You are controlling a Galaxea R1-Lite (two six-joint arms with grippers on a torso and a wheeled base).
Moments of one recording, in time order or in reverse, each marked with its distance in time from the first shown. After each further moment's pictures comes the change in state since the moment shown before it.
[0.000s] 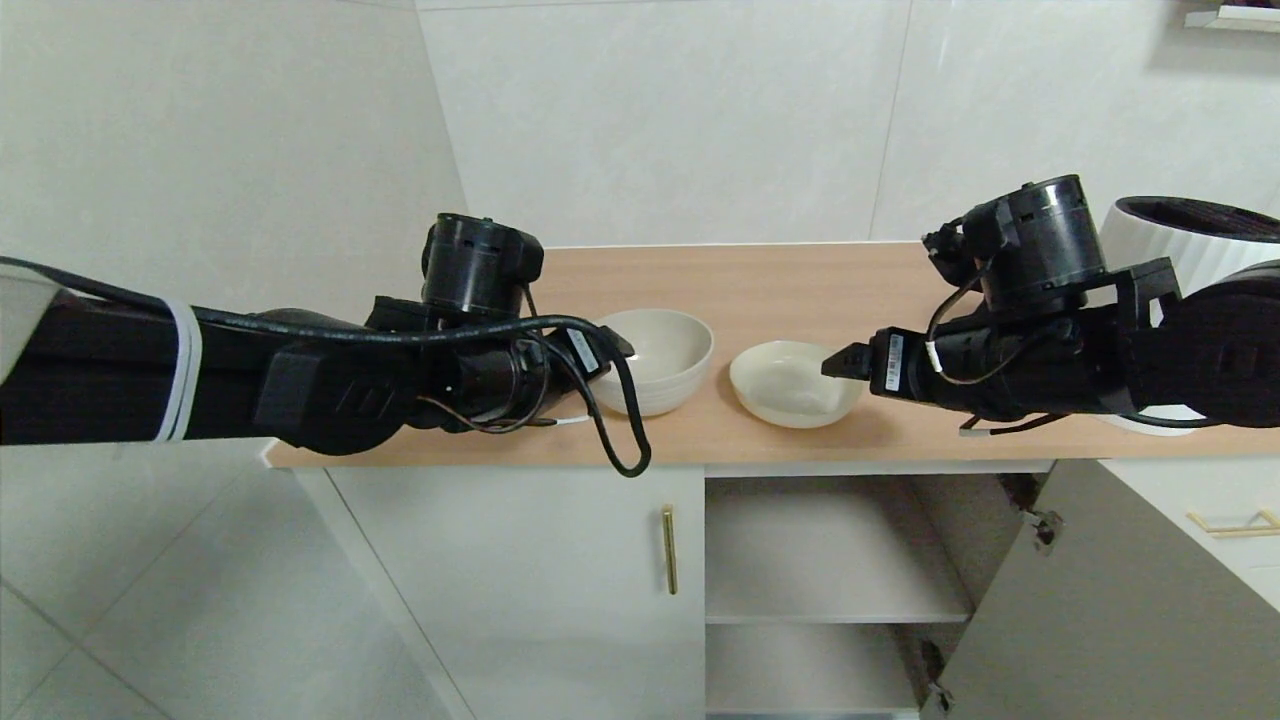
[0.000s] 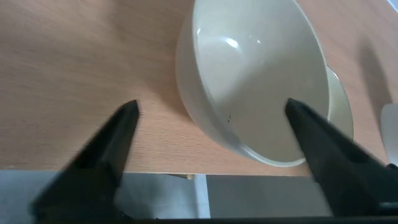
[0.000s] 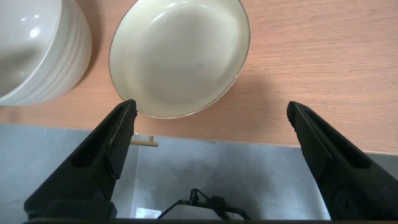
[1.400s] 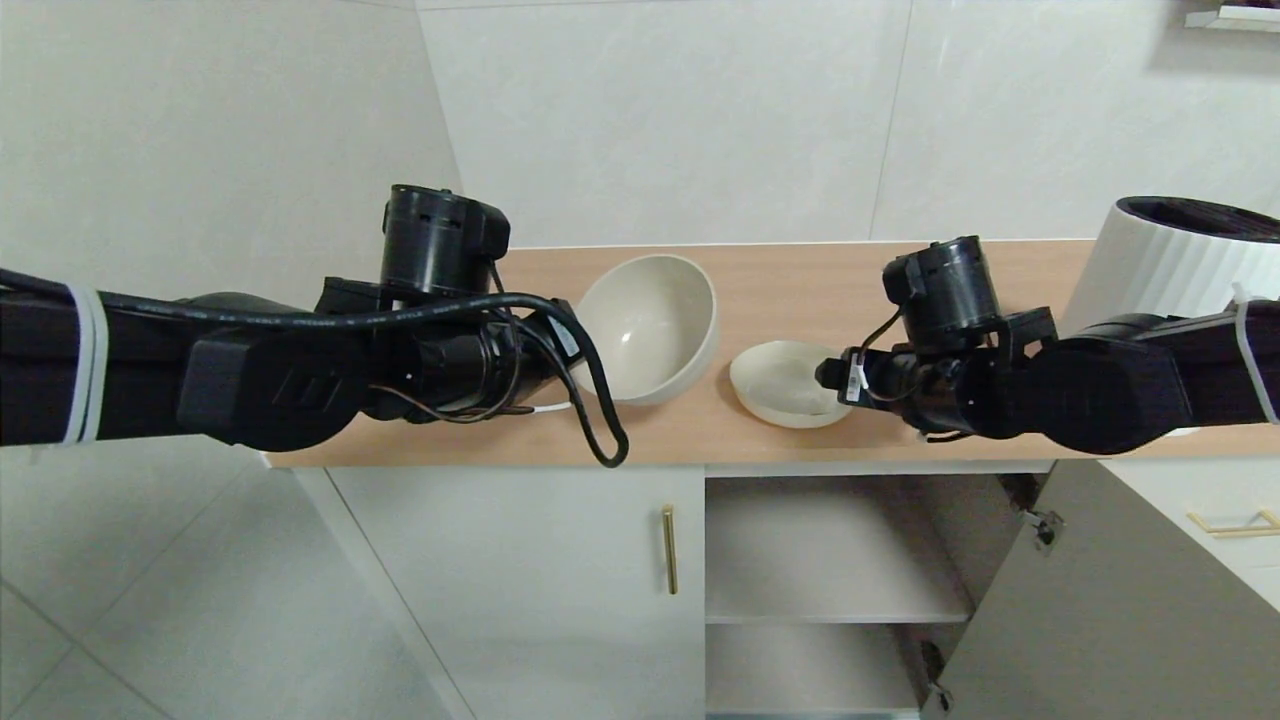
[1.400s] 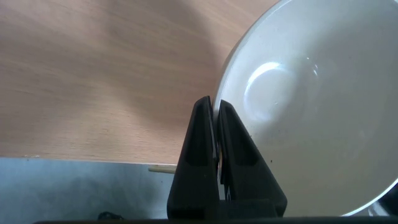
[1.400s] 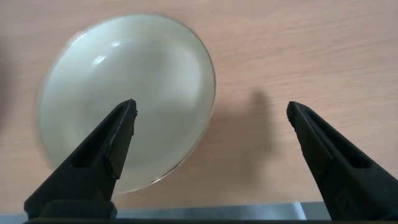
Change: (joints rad) left arm 0.010 -0.068 0.021 0.006 -0.007 0.005; right arm 0.009 0.164 -0.014 -0.164 -0.241 -0.015
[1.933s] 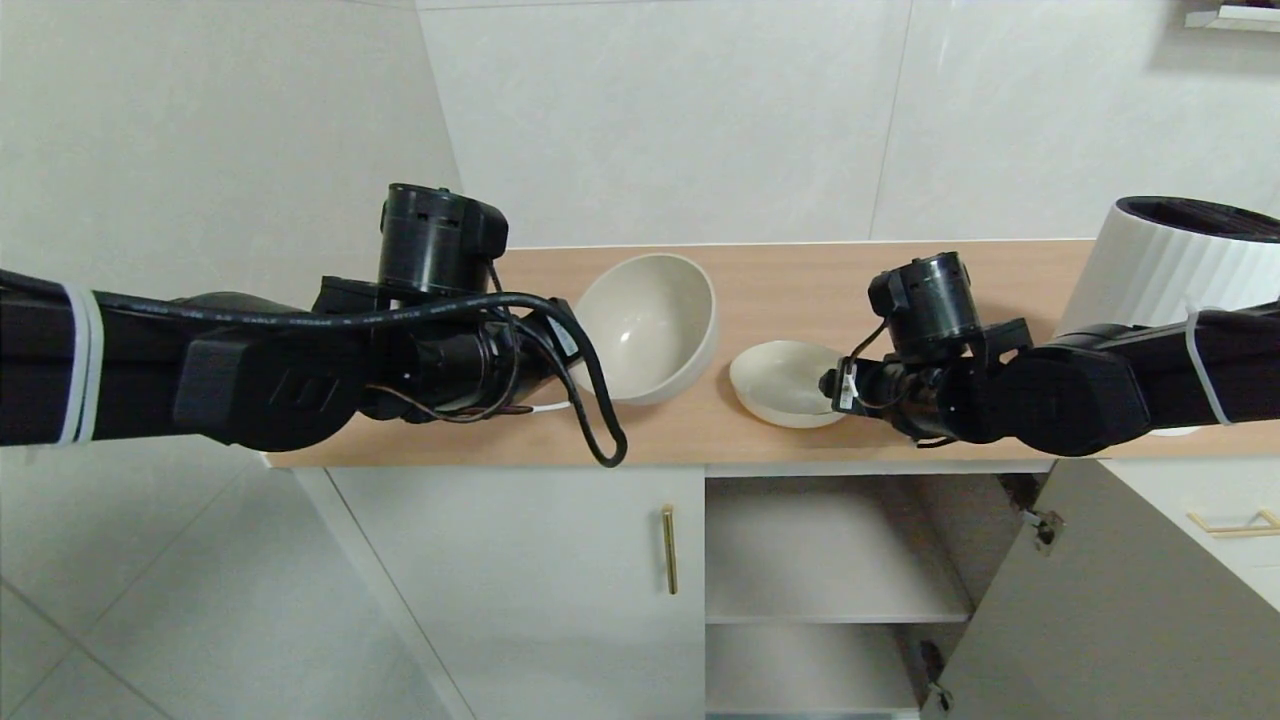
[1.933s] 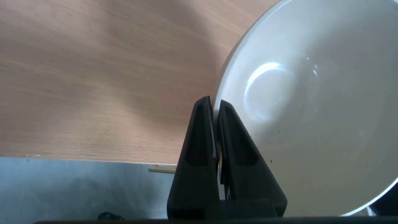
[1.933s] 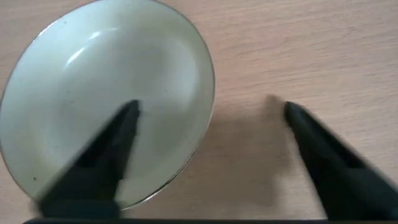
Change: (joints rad) left arm 0.000 -0.003 0.001 0.000 0.000 0.000; right arm -0.012 0.046 -0.018 -0.003 0.001 0.008
